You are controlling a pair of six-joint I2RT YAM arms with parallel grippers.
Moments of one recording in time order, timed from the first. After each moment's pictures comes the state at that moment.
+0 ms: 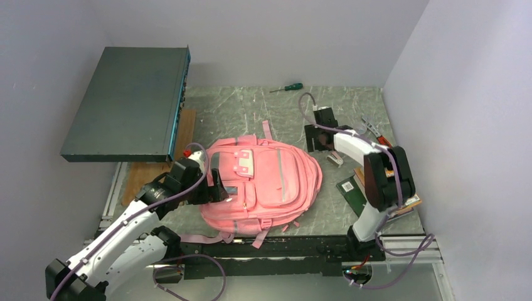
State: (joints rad) left arm -0.56 0.77 0.63 -0.71 0.08 -0.65; right arm 0.25 1.76 1.10 -0.31 0.19 0.10
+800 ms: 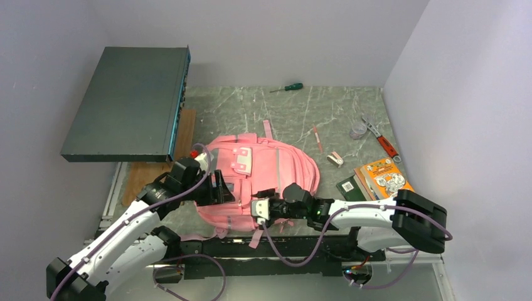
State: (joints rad) left arm -0.56 0.77 0.61 -0.64 0.29 -0.70; right arm 1.16 1.25 0.41 0.45 -0.20 -0.56
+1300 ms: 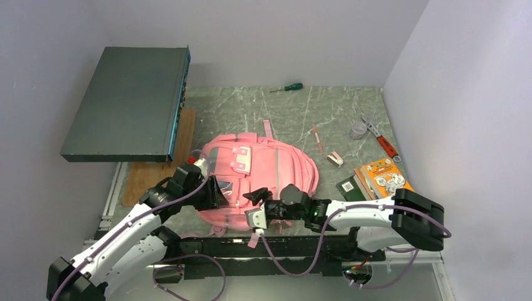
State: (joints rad) left arm -0.56 0.77 0.53 -0.62 0.23 -0.73; right arm 1.22 1.27 0.44 0.53 -0.22 -0.81
